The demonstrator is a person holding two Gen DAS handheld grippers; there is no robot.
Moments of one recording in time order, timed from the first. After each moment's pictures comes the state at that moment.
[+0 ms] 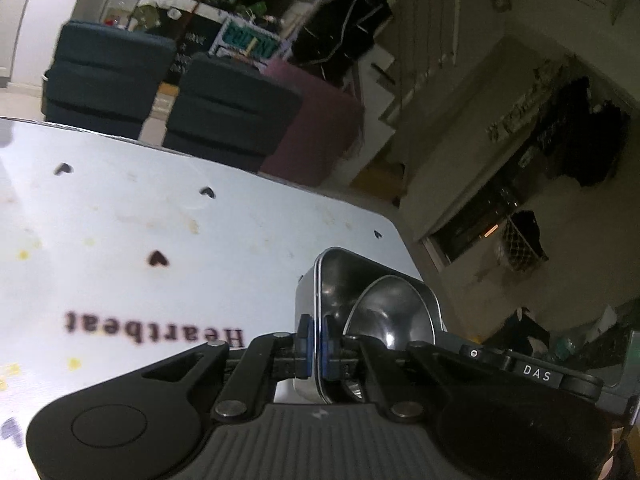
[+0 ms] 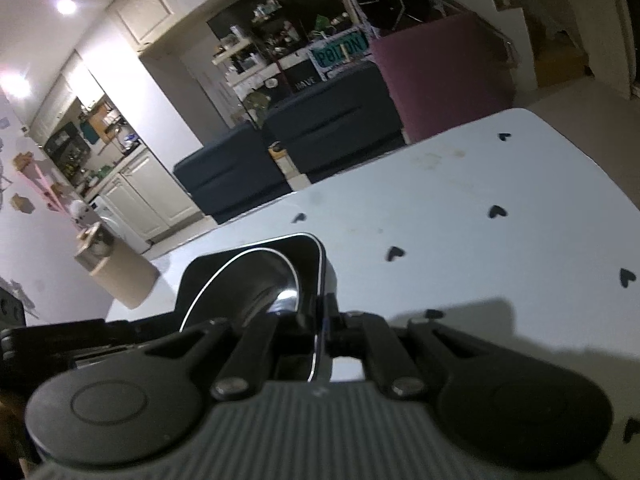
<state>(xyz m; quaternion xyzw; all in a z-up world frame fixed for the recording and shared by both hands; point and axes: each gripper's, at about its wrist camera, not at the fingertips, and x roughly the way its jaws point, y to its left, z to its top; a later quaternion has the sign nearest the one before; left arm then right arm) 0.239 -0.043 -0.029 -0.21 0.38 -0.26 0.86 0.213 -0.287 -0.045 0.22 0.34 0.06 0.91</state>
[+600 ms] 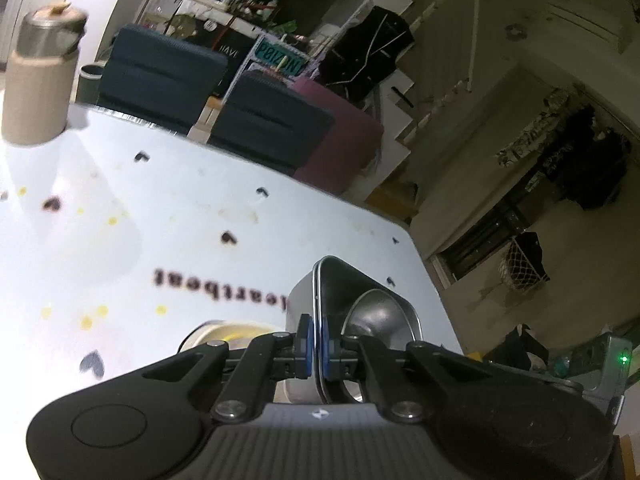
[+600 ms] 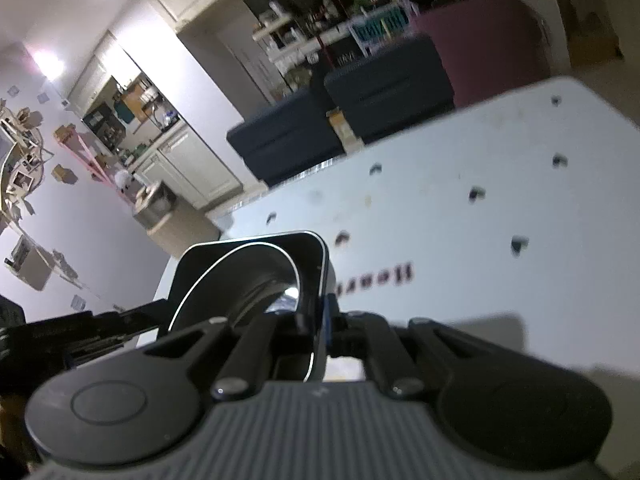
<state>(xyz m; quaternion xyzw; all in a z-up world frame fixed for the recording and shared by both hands) 0.162 0.050 -0.033 -0.24 0.37 -0.23 0.87 0.189 -0.230 -0.048 0.24 0.38 0.11 0.89</state>
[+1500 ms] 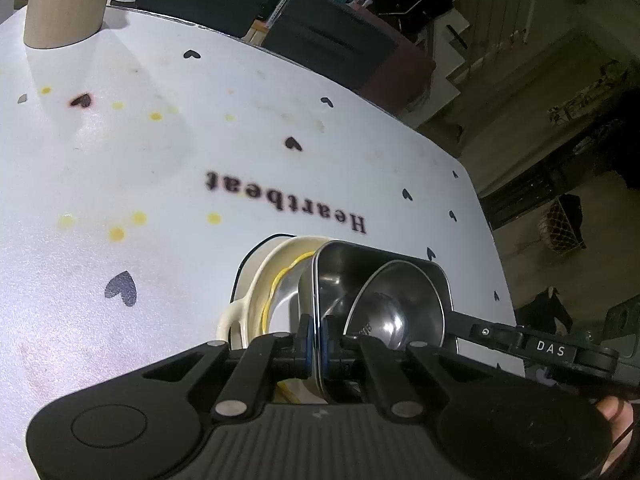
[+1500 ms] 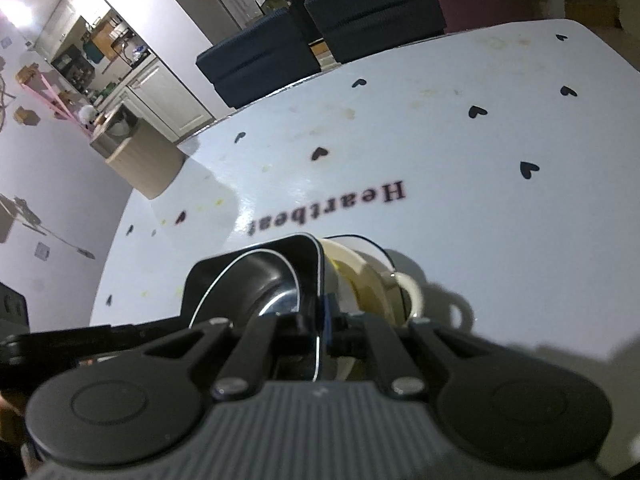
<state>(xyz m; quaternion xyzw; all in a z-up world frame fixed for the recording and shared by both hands) 0.190 0.059 -0.111 -0.23 0.49 -0.20 0.82 0.183 -0.203 -0.076 0.20 0.47 0.09 0.86</state>
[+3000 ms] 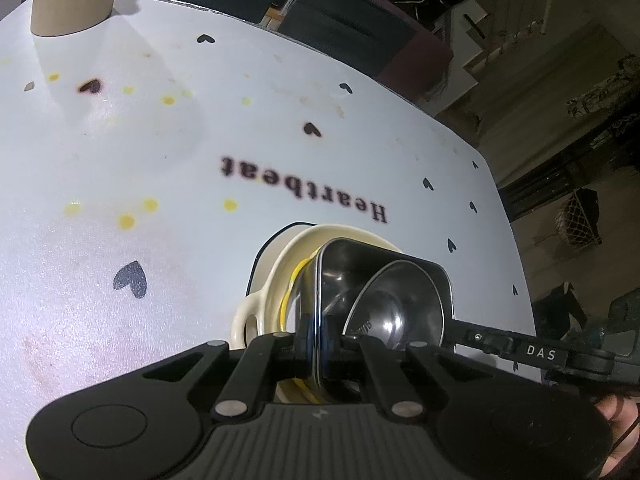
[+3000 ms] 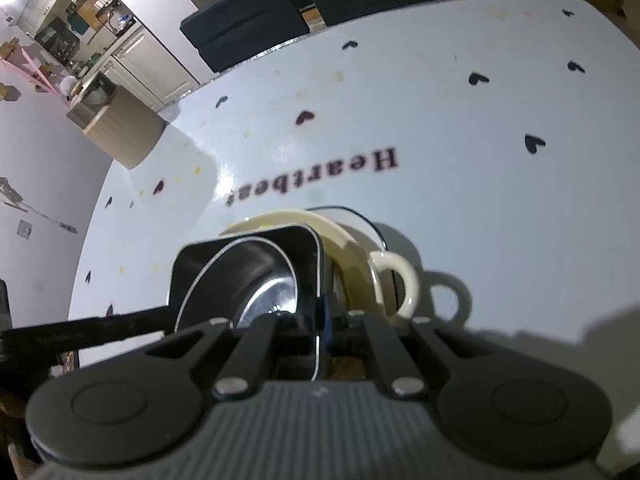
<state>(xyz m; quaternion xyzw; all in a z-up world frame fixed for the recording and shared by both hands) 0.194 0.054 -0.120 -0.22 0.51 -0.18 0.81 0.193 -0.193 -0.094 0.18 0.52 0.08 0.83</state>
